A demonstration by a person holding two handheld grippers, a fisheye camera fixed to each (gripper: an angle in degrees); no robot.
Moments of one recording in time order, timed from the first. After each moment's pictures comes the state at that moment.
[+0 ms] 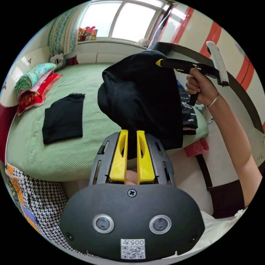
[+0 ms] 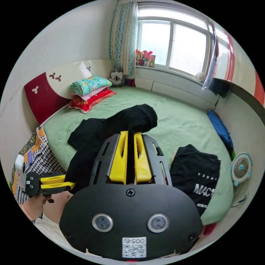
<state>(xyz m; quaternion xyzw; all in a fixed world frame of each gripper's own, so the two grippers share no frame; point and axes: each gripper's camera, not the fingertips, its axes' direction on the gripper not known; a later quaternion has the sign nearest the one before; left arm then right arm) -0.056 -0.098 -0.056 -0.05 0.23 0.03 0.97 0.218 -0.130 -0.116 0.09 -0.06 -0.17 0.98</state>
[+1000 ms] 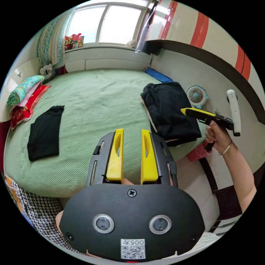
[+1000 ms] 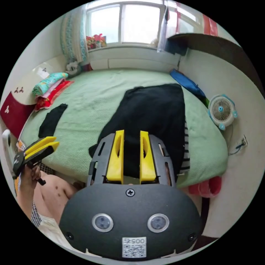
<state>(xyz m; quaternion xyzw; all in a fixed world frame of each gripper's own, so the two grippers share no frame) -0.048 -0.097 -0.048 -0.05 0.19 0.01 0.98 0.337 -0.008 -0.086 0.01 0.02 -0.03 1.00</state>
